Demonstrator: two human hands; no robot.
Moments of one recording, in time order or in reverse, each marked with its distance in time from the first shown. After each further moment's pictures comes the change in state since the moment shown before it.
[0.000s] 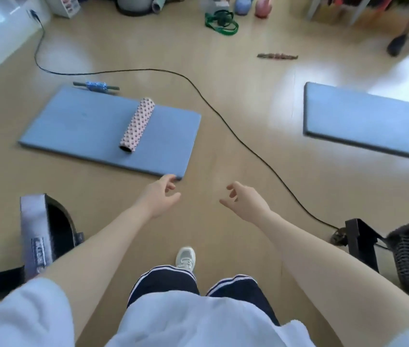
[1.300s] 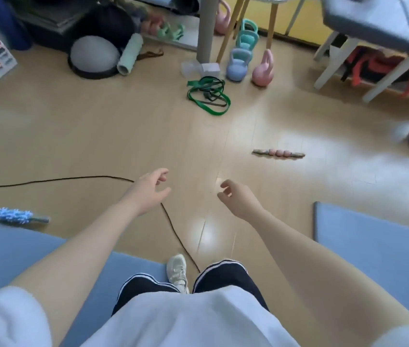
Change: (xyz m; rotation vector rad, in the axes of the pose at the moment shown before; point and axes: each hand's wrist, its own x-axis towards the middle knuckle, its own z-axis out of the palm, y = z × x) left_hand 1.049 0.312 -0.337 0.000 0.057 0.086; right_hand 0.988 -0.097 -0.576 0.064 0.019 0.012
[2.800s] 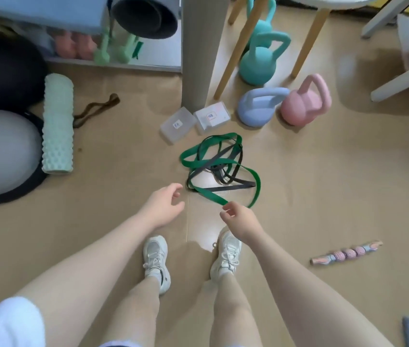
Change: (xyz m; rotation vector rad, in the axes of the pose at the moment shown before) left_hand 1.108 -0.065 -0.186 0.093 -0.487 -0.092; right_hand 1.024 -0.148 -0.196 0.278 -0.100 0.496
